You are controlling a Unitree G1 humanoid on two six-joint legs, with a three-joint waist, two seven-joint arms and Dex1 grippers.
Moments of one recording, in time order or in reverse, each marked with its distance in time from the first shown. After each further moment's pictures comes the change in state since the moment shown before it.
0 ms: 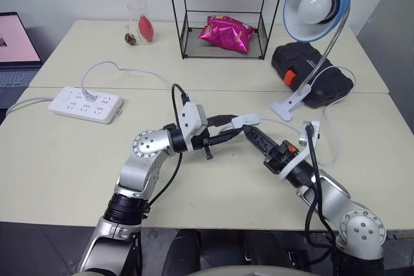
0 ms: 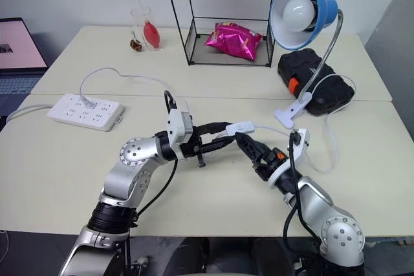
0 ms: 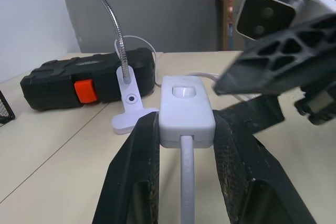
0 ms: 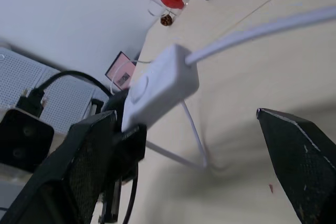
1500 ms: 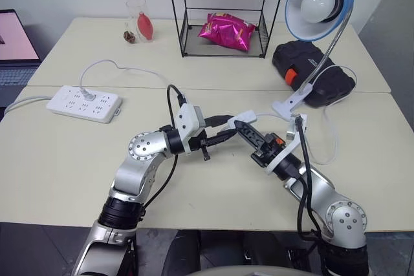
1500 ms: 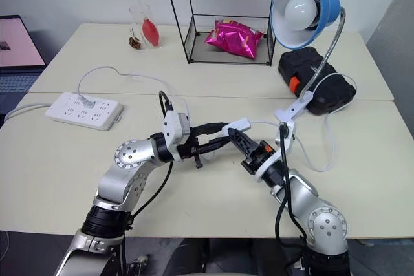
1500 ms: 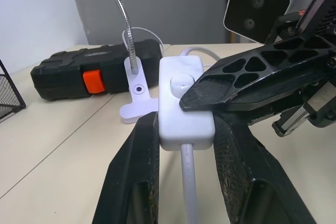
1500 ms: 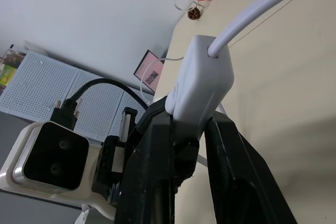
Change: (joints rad) left arm 0.029 0.019 -0.001 -0.049 0.002 0.013 0.040; right arm -0.041 0.041 0.094 0.044 0.059 -0.061 -0.001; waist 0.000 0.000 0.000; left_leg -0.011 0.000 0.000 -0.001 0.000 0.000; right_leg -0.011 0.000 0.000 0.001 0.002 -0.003
